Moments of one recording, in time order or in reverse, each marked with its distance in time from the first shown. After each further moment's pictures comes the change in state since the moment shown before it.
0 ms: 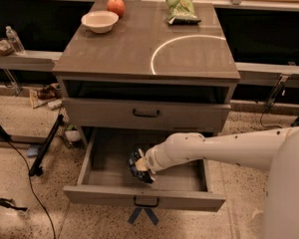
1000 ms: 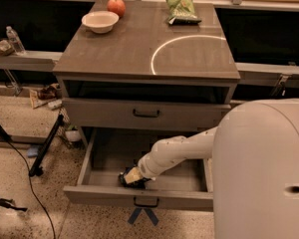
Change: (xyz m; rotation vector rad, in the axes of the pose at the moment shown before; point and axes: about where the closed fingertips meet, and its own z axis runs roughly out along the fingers) arm 0.031 -0.004 0.051 0.045 0.135 0.030
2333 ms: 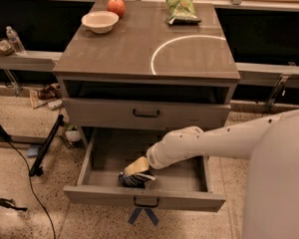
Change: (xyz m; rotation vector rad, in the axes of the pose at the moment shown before) arm -0.023 -0.009 -0.073 0.067 -0.089 -0.040
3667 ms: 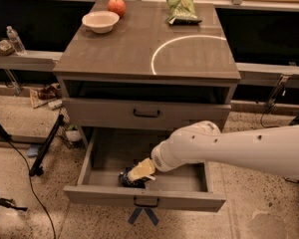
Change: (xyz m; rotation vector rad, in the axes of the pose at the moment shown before) arm 0.013 0.026 -0.088 0.042 0.014 -0.074
